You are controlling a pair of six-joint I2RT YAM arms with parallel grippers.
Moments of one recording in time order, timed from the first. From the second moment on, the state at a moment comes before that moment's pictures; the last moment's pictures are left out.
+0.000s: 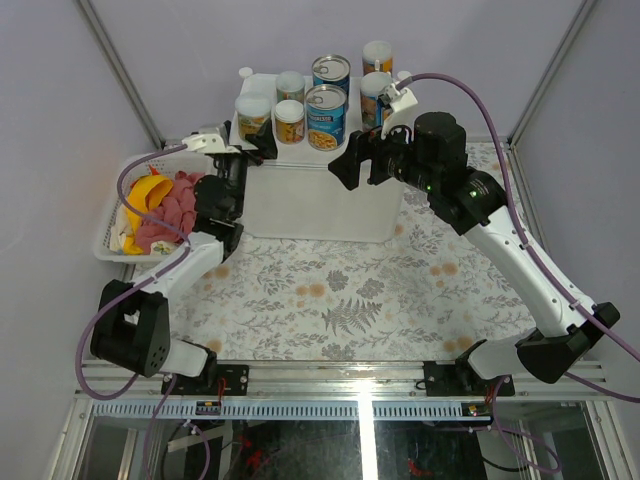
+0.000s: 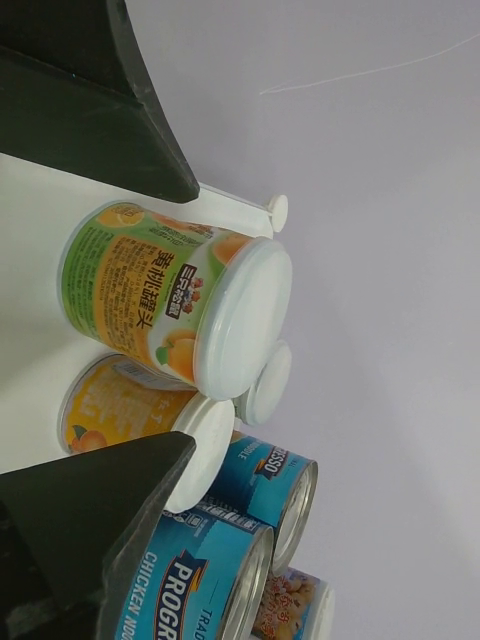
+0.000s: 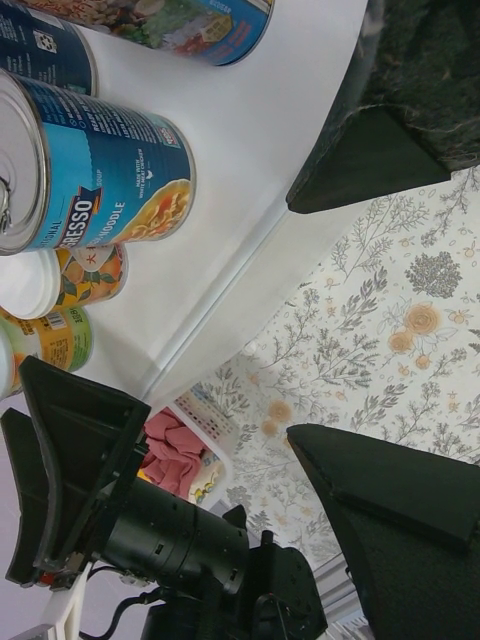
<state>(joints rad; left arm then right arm) -0.31 1.42 0.91 0.97 -0.24 -0.15 0.63 1.40 1.65 -0.47 -0.17 0.23</state>
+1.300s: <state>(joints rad) -0.33 1.38 0.94 0.74 -0.23 -0.18 0.63 1.40 1.64 -0.42 -0.18 0.24</state>
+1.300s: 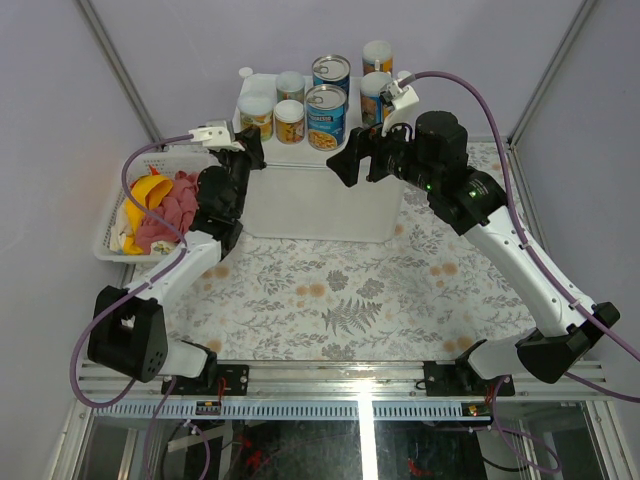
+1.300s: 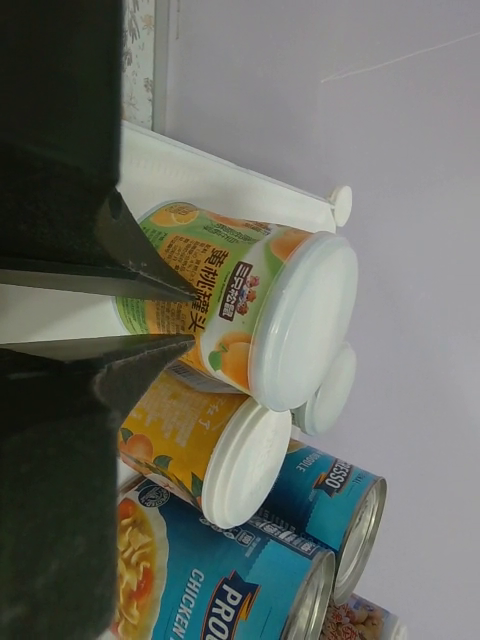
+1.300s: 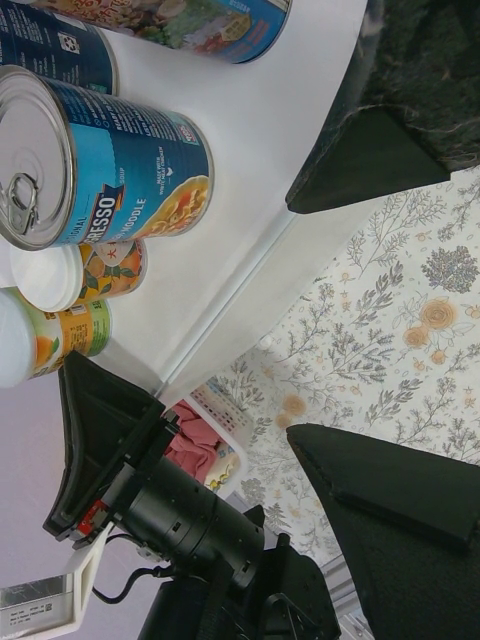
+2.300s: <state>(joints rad) -0.47 1.44 1.02 0.67 -0.39 -0.15 0.63 1.43 1.65 -0.40 -0.18 0.25</state>
